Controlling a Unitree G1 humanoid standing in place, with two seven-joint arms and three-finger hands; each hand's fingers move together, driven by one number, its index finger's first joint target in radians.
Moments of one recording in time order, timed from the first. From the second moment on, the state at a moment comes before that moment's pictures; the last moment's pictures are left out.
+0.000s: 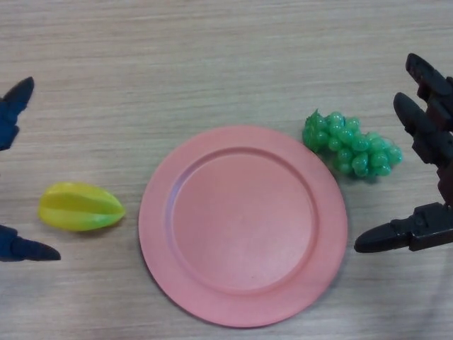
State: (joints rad) left arm 0.00 0.39 0.37 -0.18 0.54 -0.31 -0.20; right arm -0.03 -0.26 -0.12 -0.48 0.14 0.31 0.23
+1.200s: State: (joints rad) left arm -0.12 0.46 0.18 0.14 0.76 -0.41 -0.15; right arm 0.03 -0.26 -0.23 -0.56 0.16 0.30 0.23
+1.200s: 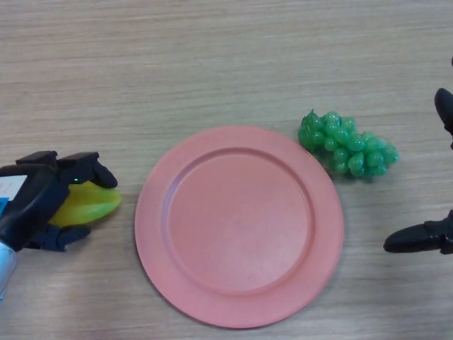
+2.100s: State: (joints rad) left arm -0.16 0.27 -0.10 -0.20 0.92 -0.32 -0.12; right arm 0.03 -0.26 -0.25 -0.64 0.16 0.30 0.23
